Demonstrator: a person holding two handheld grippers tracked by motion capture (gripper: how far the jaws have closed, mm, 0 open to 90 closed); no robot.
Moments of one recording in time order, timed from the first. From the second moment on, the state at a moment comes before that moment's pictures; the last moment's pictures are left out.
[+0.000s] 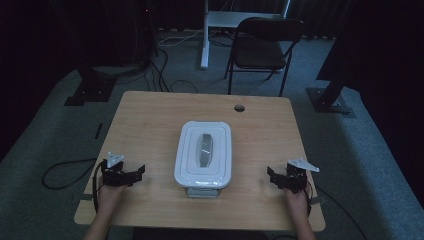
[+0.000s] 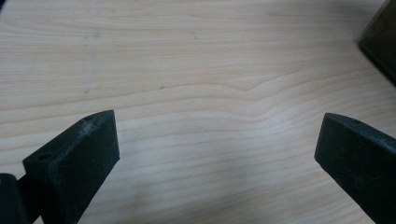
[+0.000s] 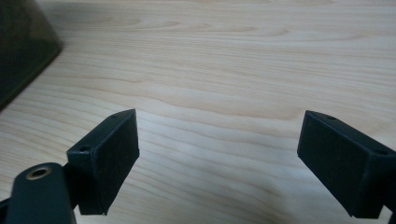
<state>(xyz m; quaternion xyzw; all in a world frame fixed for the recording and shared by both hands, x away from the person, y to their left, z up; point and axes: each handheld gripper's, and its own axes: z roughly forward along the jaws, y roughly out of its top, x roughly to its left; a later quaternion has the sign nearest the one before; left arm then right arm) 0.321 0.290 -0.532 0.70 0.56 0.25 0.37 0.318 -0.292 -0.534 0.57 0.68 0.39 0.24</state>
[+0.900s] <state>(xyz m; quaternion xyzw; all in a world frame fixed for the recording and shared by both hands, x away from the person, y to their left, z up) 0.300 0.331 -0.538 0.68 0.61 0.26 0.33 0.288 -0.345 -0.545 0.62 0.65 0.36 0.25</state>
